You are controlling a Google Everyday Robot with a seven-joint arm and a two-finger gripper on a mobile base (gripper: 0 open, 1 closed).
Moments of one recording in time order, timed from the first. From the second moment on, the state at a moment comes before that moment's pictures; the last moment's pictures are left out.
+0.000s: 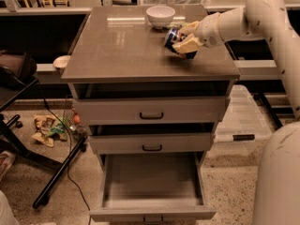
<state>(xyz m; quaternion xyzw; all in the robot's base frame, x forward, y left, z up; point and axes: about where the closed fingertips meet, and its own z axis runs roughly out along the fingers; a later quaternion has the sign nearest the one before) 0.764 -0.119 0.883 -0.57 0.65 0.16 0.48</state>
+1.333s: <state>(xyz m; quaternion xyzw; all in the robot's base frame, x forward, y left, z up) 0.780 -0.104 0.860 -0.55 0.66 0.20 0.47</state>
